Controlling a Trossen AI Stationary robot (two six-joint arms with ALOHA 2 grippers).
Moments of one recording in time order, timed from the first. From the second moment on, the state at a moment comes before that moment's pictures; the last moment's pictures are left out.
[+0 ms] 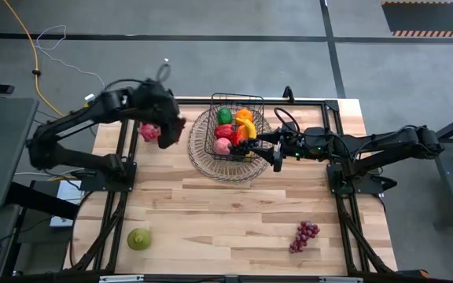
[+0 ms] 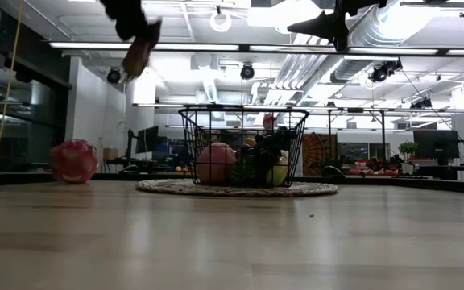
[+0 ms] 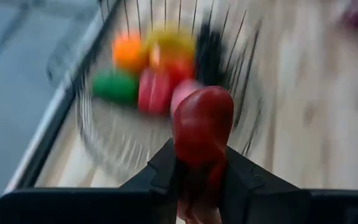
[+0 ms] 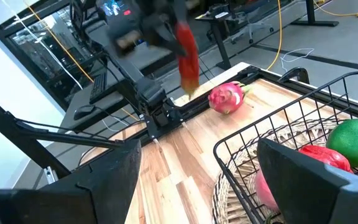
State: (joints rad) left arm 0.57 1.12 1.25 -0.94 0.15 0.16; right arm 0.03 1.06 0.77 0.14 0.24 0.47
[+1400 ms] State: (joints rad) left arm 0.31 0.86 0.67 0.21 0.13 -0.29; right arm 0.03 1.06 0.77 0.15 0.23 0.44
